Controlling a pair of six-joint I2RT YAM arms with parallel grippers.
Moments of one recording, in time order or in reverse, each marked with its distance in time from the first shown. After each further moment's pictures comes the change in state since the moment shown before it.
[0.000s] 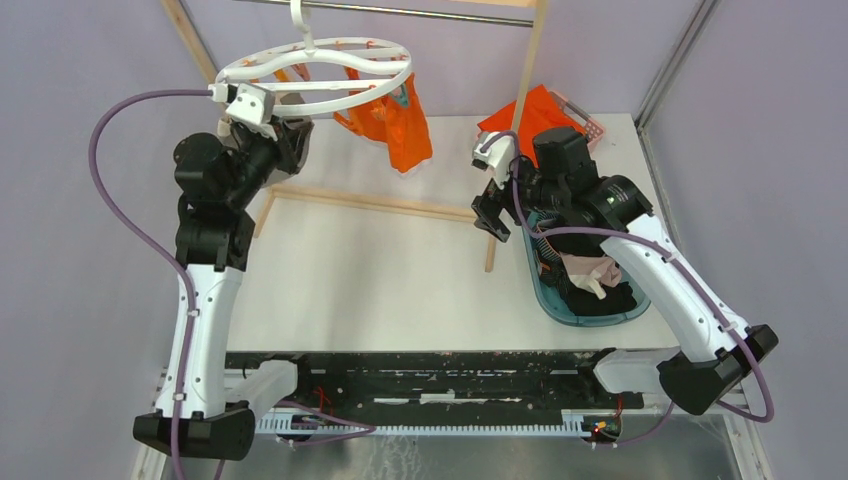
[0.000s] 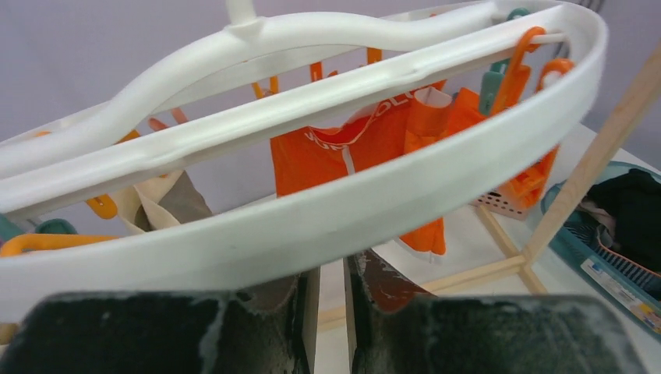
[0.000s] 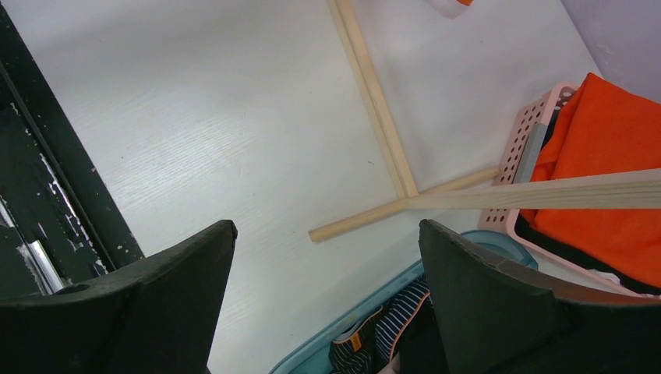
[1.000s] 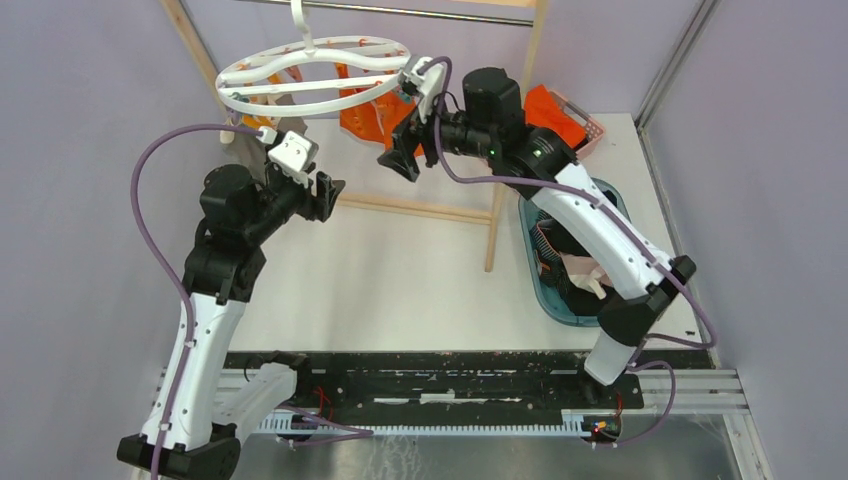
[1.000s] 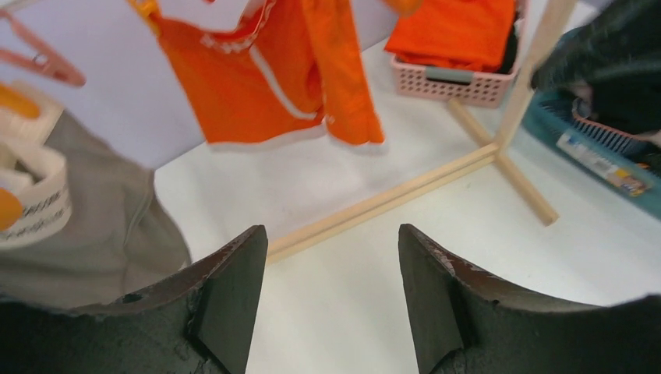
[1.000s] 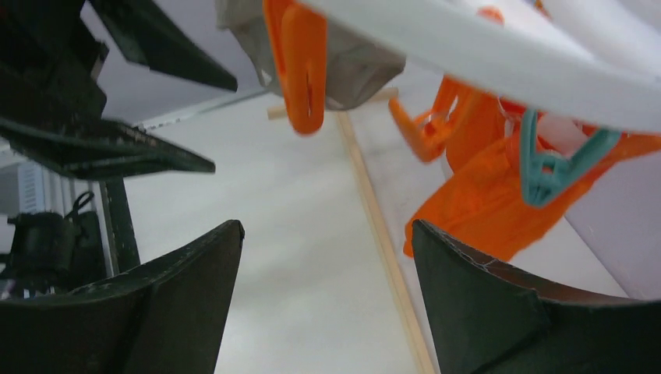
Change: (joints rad) left arm -0.161 -0.132 -0.126 -0.208 -0.016 0.165; right arm 0.181 0.372 0.478 0.273 -0.054 0.245
